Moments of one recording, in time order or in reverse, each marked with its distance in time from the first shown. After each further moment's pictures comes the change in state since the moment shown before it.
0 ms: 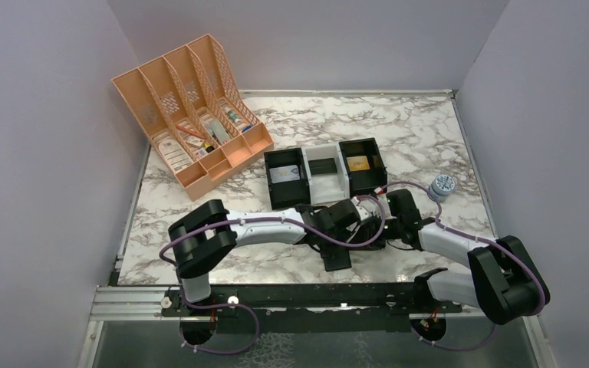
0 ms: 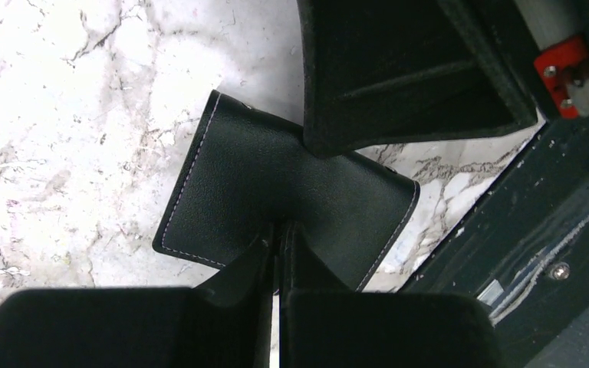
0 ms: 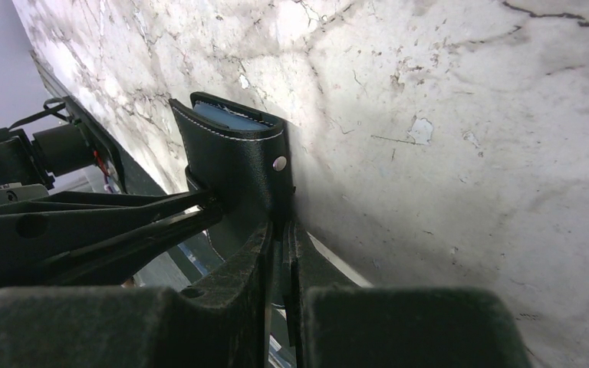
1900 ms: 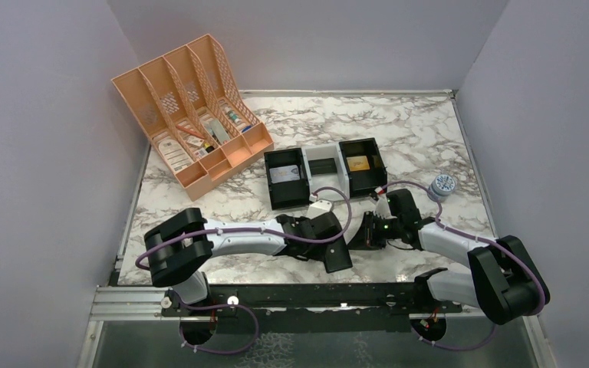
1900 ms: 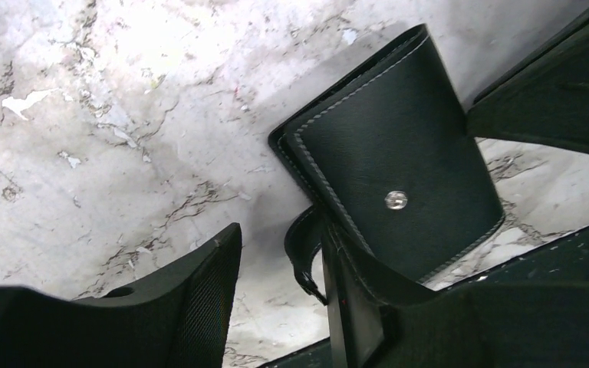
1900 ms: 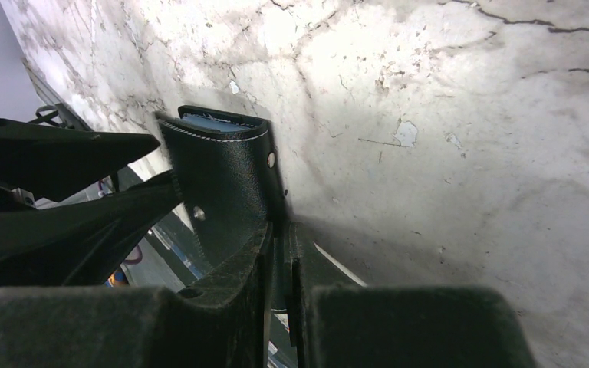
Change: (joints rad) left arm -0.023 -0.174 -0.213 0.023 -0.277 -0.566; right arm 0.000 0.001 0.005 -0.008 0.019 0.000
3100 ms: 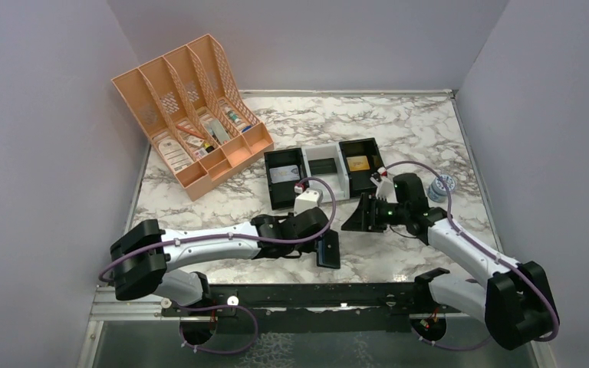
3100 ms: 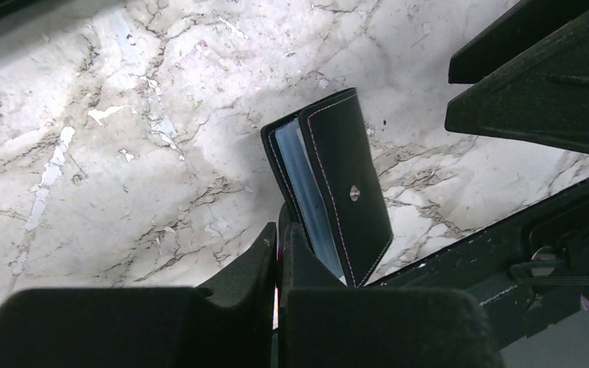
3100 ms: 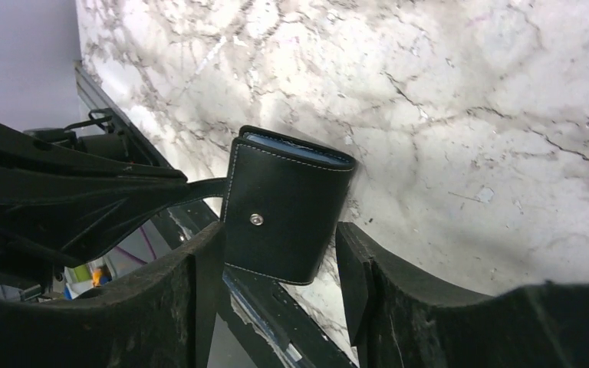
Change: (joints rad) left arm -0.007 -0.218 -0.063 -0.003 -0.086 -0.052; right arm 0.000 -0.153 0.141 -0.127 -0.008 -0.060
